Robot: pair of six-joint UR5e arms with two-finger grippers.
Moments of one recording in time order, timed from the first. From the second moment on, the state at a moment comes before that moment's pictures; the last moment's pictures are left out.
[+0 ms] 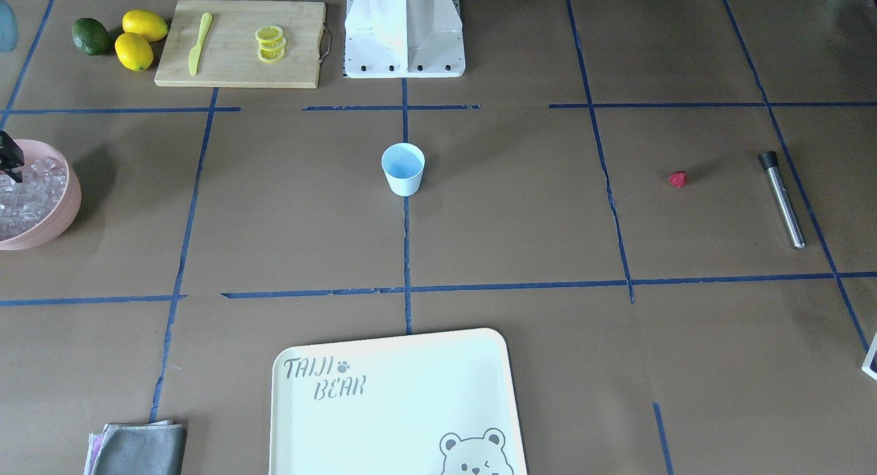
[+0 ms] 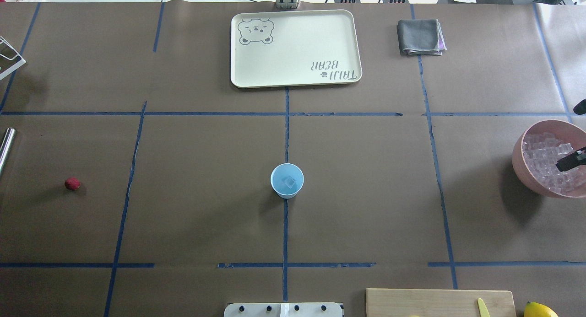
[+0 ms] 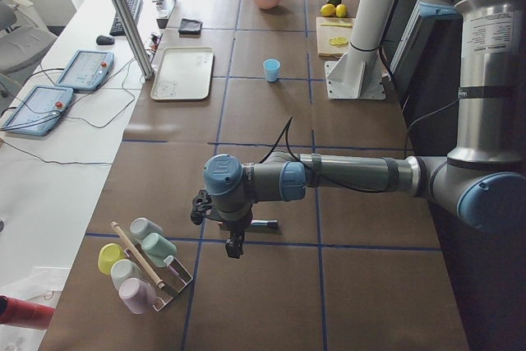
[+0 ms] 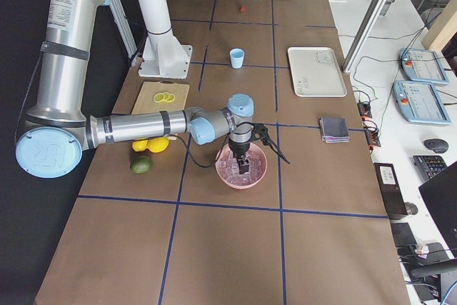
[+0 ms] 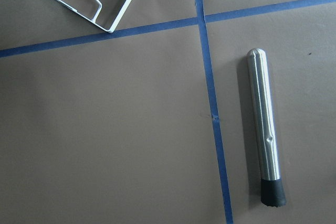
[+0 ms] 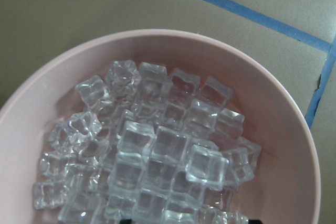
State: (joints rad) left arm -1.56 -1.50 -1.67 -1.47 -2.32 0.20; right arm 1.10 -1.77 1.83 -1.30 2.12 0.24
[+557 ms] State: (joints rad) left arm -1.56 -1.50 -1.67 -1.47 -2.32 0.20; right arm 1.07 -1.78 1.82 -1.30 2.12 0.24
